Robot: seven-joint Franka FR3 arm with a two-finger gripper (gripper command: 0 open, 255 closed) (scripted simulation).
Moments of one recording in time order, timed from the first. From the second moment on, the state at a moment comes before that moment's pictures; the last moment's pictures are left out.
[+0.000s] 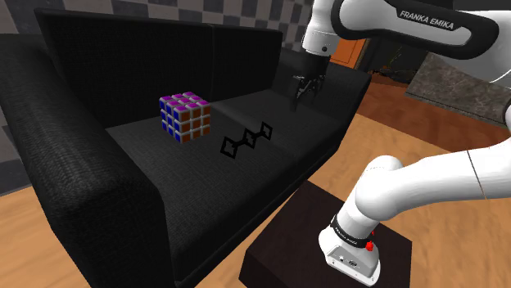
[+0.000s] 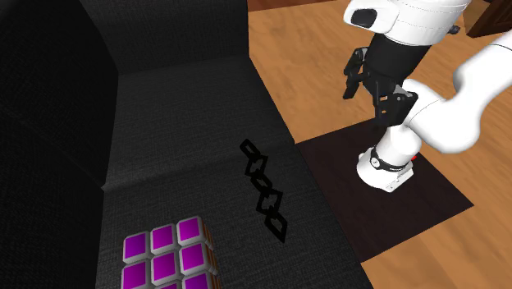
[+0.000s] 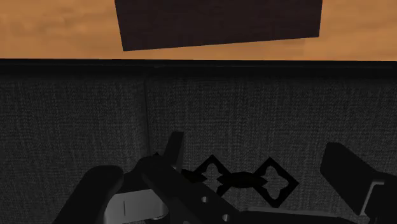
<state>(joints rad) -0.02 -0.78 0.05 -2.28 0.01 1.51 0.15</state>
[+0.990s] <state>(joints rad) -0.15 -0.44 0.11 -2.35 0.21 1.95 0.61</state>
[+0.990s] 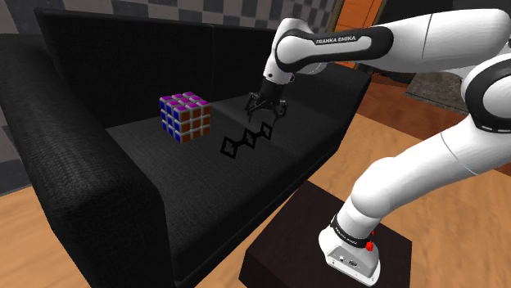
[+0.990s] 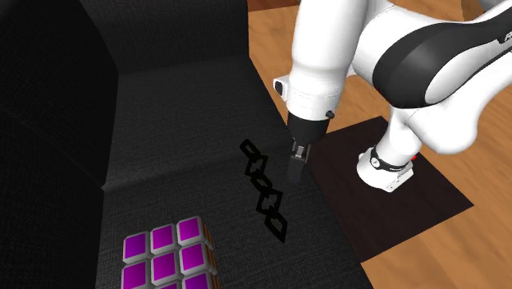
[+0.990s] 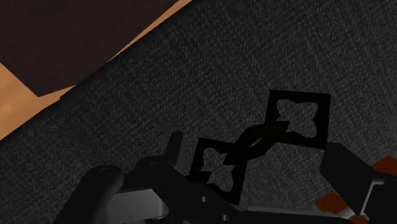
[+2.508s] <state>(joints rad) -0.19 -0.20 0.12 -2.40 0.32 2.28 0.77</state>
